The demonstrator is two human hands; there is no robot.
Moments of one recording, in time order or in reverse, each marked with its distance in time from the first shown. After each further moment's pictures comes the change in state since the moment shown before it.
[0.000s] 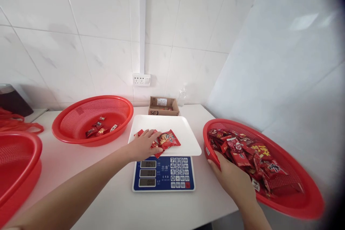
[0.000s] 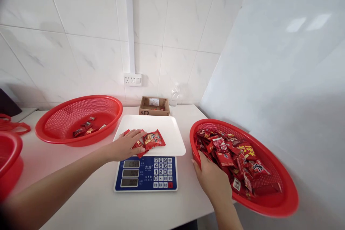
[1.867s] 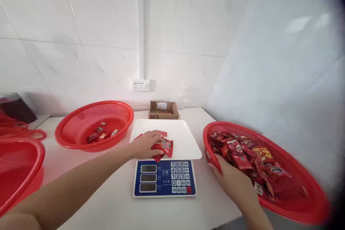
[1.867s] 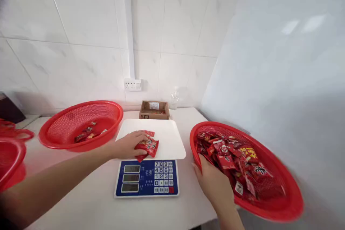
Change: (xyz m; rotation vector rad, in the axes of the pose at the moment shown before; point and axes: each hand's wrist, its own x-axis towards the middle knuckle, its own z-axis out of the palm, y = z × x) left_hand 0.019 -0.011 -0.006 0.047 0.084 0.293; right_hand 0.002 0.005 0.000 0.065 -0.063 -0.012
